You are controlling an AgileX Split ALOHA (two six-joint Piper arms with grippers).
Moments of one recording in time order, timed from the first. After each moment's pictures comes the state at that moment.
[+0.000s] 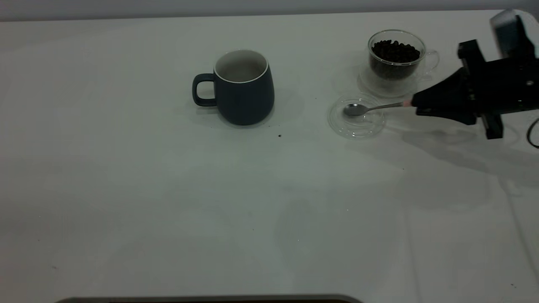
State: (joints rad) left arm -0.04 -0.02 -0.49 -0.06 1.14 0.03; right arm -0.18 2.44 -1.01 1.73 0.91 -1.42
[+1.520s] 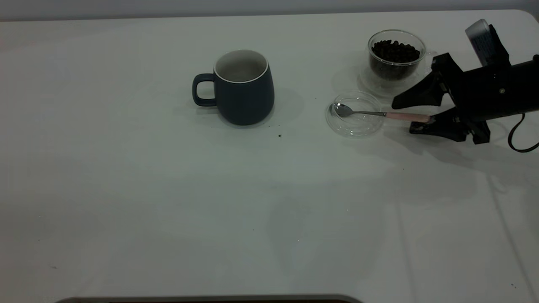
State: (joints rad) left arm -0.04 -0.02 -0.49 -0.06 1.14 0.03; right arm -0.12 2.47 -1.04 1.78 0.79 -1.44
